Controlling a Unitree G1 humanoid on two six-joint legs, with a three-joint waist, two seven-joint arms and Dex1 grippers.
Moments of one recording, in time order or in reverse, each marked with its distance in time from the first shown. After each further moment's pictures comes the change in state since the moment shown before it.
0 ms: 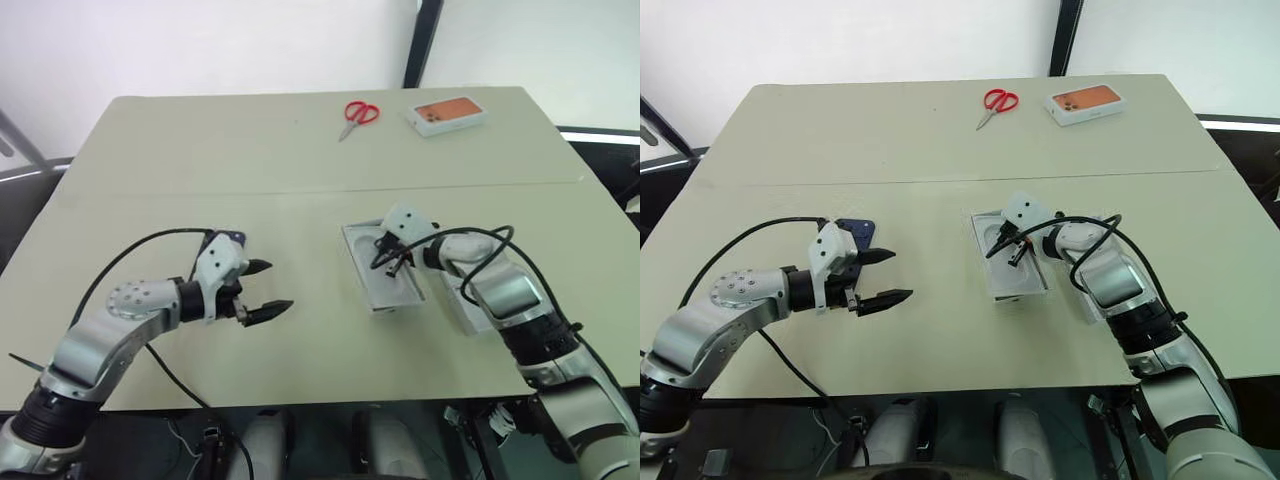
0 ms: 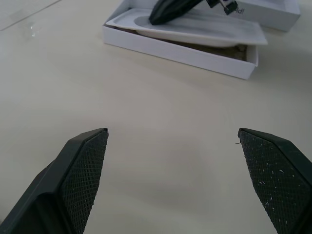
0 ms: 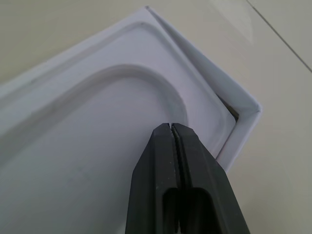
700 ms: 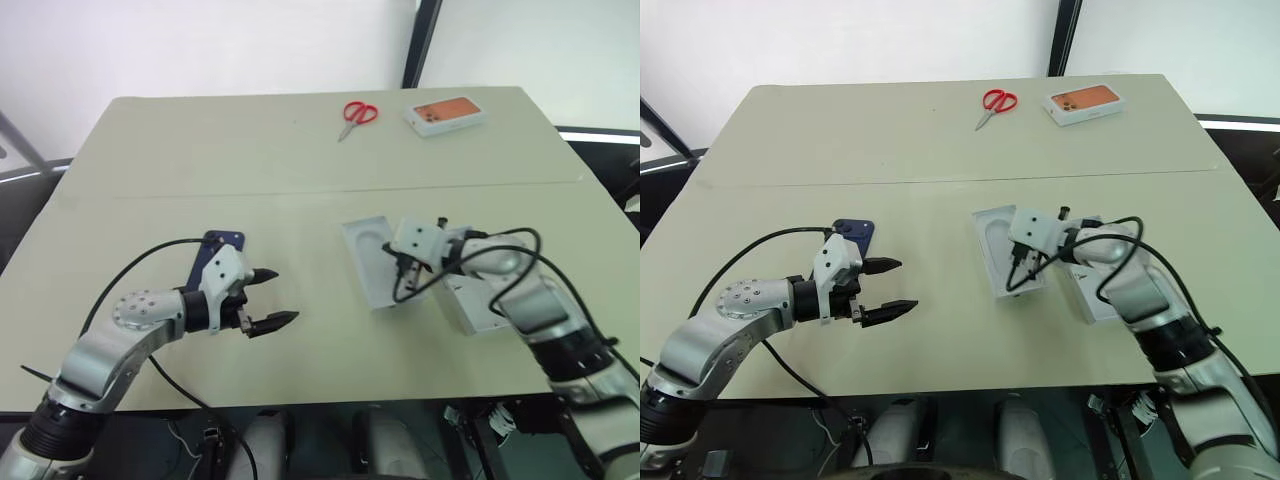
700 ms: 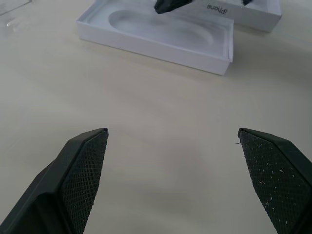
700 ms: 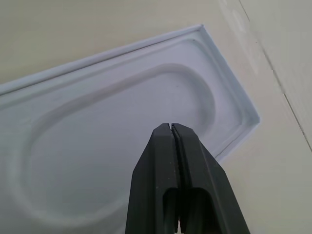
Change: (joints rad) left arm 0.040 -0.058 0.010 -0.037 0.042 0.012 -0.022; right arm 0.159 -0.186 -0.042 -0.200 -0.047 -0.229 0.203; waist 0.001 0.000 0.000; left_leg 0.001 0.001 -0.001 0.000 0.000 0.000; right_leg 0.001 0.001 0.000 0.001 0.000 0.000
